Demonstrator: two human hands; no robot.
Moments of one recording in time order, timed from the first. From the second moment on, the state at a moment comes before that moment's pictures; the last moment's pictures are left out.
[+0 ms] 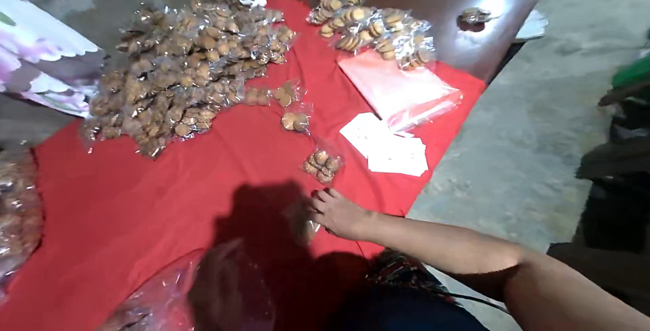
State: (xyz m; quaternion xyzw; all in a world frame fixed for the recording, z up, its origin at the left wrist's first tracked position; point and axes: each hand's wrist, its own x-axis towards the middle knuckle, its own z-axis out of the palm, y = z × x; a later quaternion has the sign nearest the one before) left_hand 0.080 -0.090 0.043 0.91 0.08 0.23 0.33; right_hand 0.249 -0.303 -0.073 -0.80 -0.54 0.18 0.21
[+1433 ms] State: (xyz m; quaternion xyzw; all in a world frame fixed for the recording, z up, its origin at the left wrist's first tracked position) left_hand 0.426 -0.195 -0.033 0.66 0.16 0.06 0.73; right_hand 0.489 -0.342 -0.076 -0.53 -0.32 0.20 0.76
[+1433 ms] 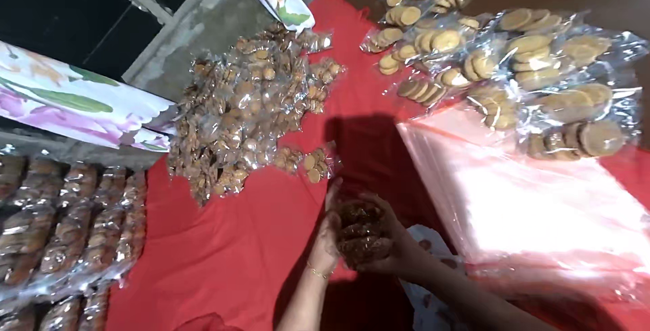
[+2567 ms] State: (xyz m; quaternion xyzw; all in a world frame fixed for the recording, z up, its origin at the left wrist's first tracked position) left_hand 0.152 -0.236 -0.064 0.63 0.27 0.20 0.70; right_hand 0.275 -0.364 -0.120 -0.58 -0.60 0.24 0.49
